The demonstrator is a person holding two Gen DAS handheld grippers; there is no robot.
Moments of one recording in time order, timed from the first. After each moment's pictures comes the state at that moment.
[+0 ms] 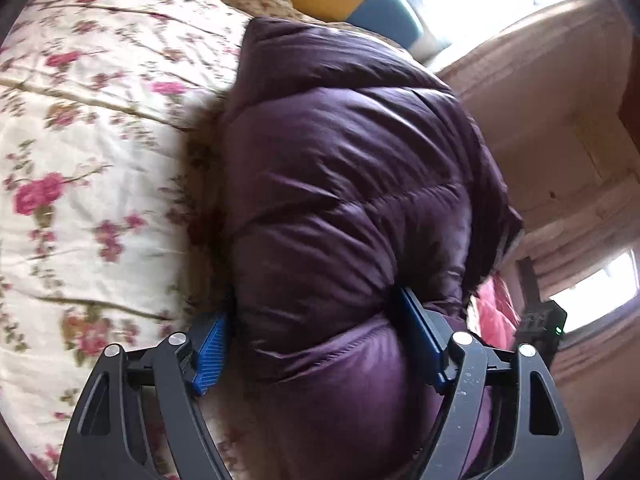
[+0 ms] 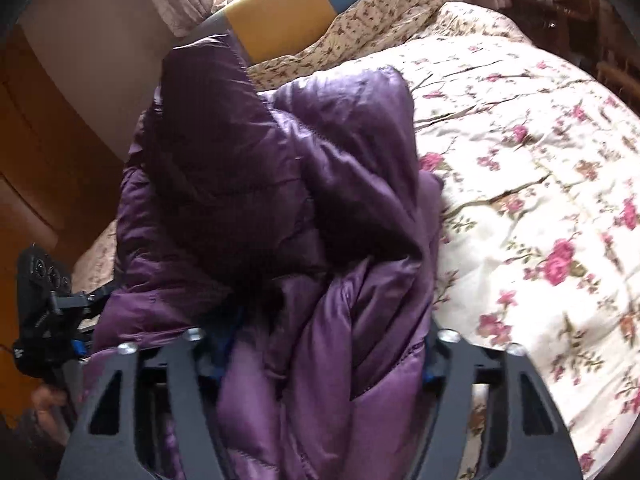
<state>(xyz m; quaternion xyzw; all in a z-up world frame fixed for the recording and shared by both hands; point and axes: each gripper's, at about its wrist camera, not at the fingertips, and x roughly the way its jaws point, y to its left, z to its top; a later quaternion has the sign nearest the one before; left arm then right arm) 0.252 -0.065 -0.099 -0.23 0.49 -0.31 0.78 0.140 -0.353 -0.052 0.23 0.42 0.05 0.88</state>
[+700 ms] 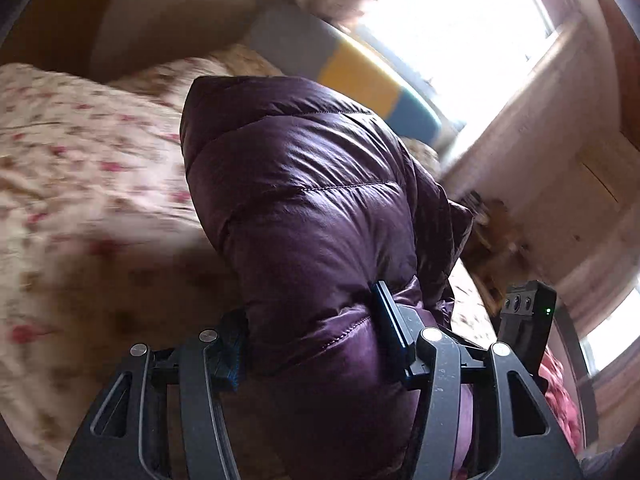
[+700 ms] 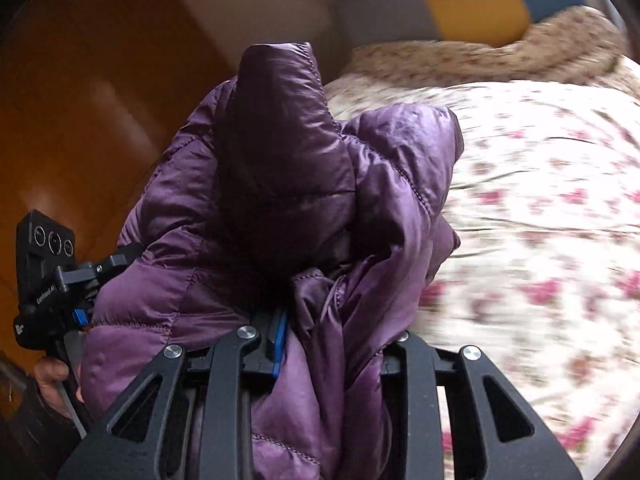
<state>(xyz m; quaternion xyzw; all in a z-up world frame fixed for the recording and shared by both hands) 0.174 0.139 -0.006 -0.23 0.36 -0.19 0.88 0.210 -0.118 -0.018 0.14 0.41 0.29 0.85</state>
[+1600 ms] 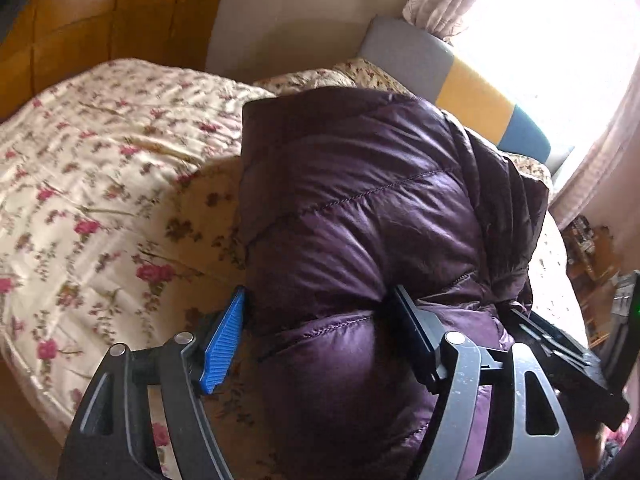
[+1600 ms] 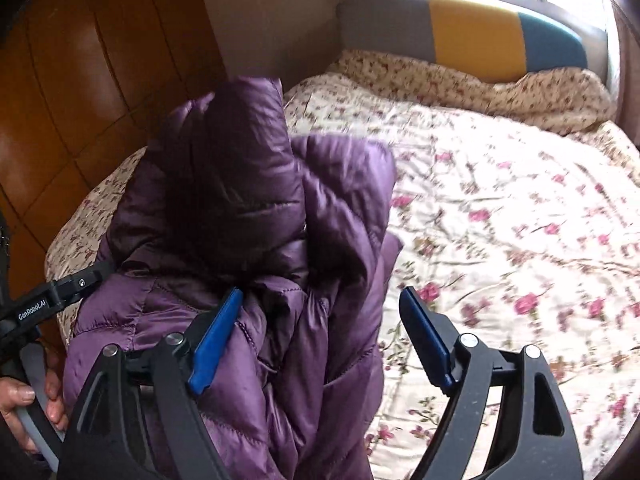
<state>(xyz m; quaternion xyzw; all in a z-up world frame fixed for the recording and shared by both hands) 0.134 0.158 -0.030 -0.17 0.38 0.03 0.91 0.206 -0.087 -0.036 0.02 0.39 0.20 0.90</state>
